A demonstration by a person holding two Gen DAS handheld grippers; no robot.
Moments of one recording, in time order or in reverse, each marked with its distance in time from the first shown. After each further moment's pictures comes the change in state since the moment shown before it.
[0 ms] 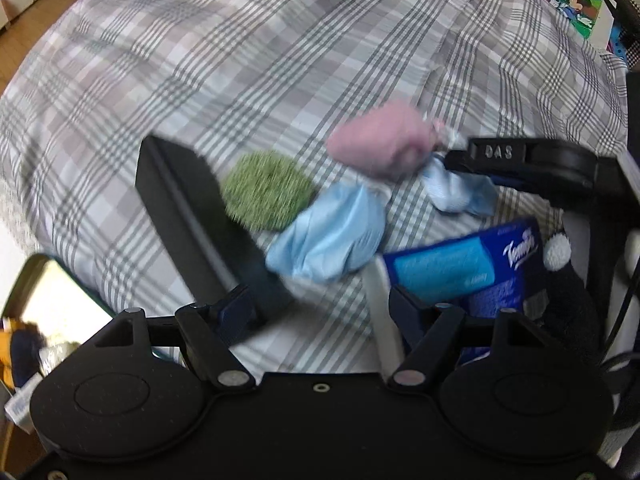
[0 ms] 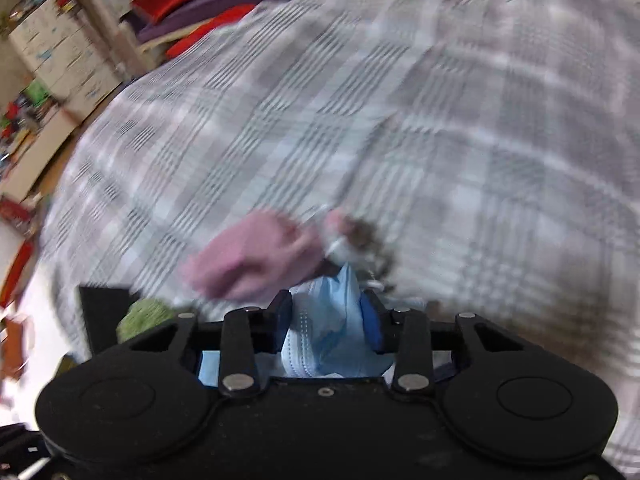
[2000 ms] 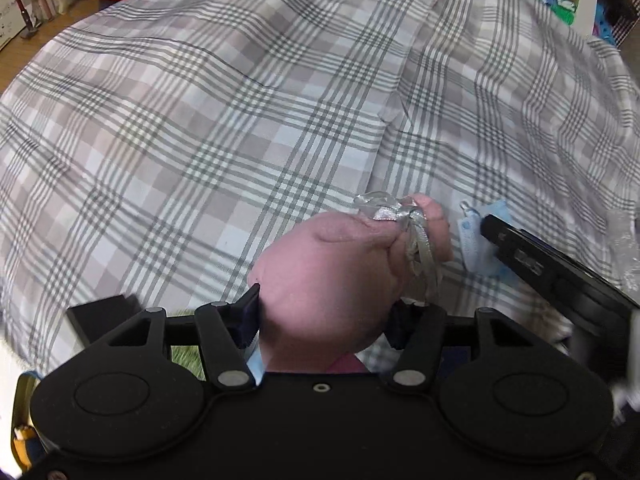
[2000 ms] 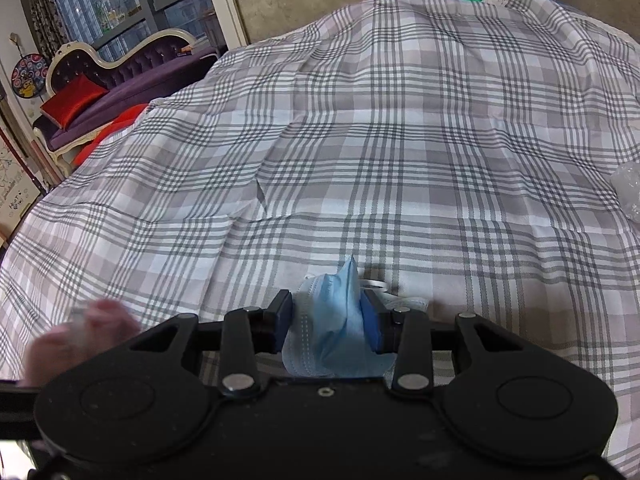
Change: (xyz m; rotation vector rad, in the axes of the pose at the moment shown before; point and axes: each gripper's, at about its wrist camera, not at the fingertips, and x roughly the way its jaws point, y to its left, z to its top) left arm 0.032 -0.060 0.093 0.124 0.009 -0.006; right arm 0.001 -0.060 0.010 0.207 -0.207 -0.170
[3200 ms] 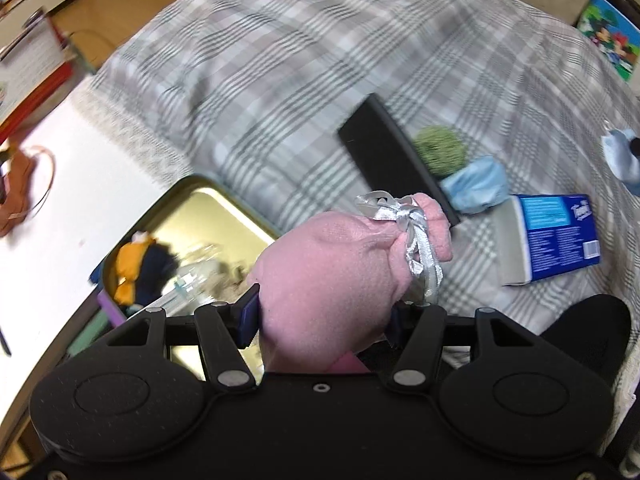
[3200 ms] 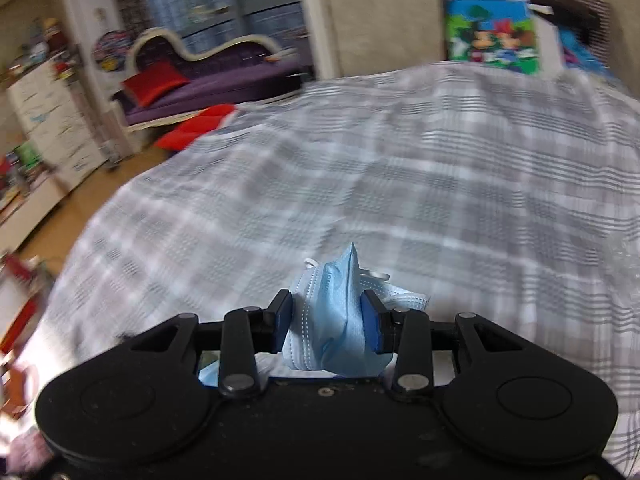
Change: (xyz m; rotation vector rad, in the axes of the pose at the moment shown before) left arm -0.125 0.171 -0.206 -0.267 -0.038 0.106; right arm -0.173 0.039 -0.019 -0.219 -0.015 0.221
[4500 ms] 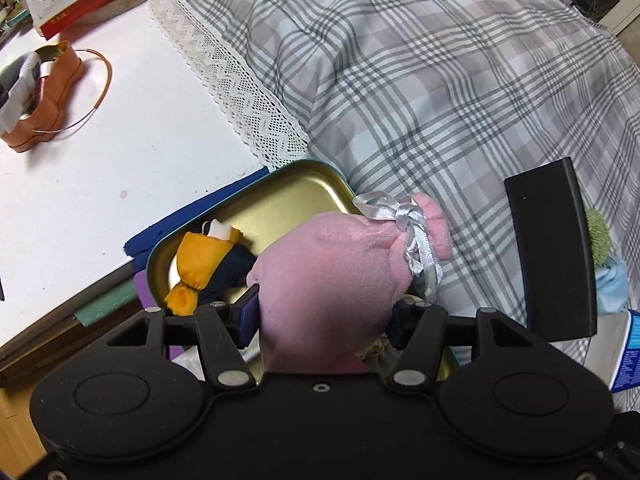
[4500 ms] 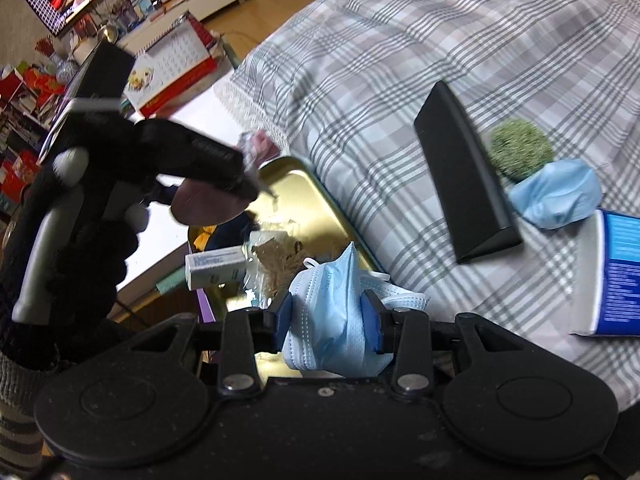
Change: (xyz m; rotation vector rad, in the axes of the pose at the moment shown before) left arm 0.079 0.117 0.041 -0.288 0.109 0.066; right arm 0.030 0.218 -0.149 -0.379 0.472 0.393
